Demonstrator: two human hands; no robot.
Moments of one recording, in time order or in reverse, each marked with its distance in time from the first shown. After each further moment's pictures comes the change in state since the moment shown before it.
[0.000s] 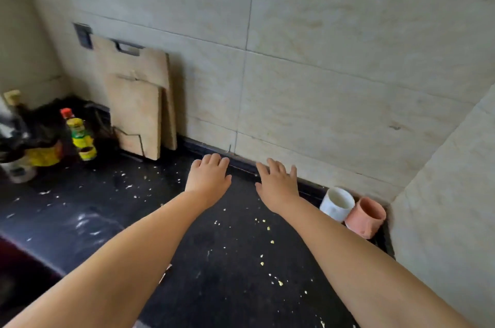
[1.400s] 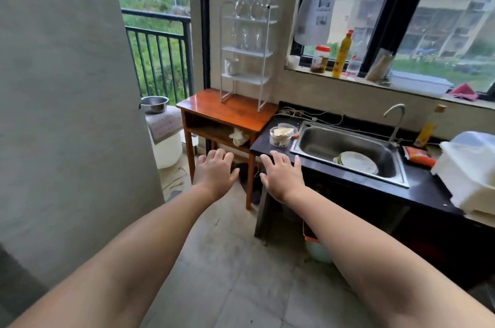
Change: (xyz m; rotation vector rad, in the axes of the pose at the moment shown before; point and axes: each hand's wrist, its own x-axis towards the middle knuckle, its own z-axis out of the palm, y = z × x) left_hand -0.972 -0.343 -0.243 0.296 0.241 -1.607; right_hand -0.597 -0.835 -0.067 0.108 0.034 -1.653
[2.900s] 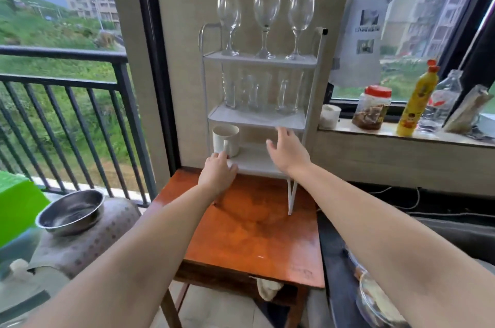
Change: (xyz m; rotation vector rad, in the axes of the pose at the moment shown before) left_hand 0.777 -0.238 0.134 -0.464 -0.089 0.019; right_hand 0.785 0.053 -0.008 0.368 0.342 0.377
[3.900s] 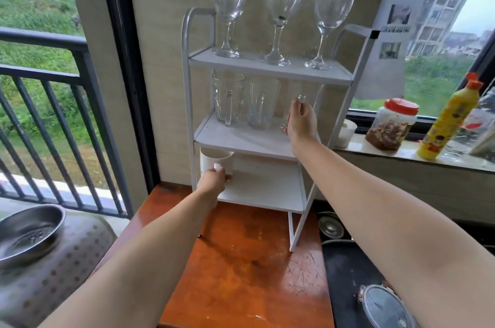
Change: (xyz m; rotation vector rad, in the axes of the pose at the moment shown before) left_hand 0.159 -0.028 0.064 -0.879 -0.115 -0.463; right_hand 0.189 0.010 0.022 0.811 0.336 0.351
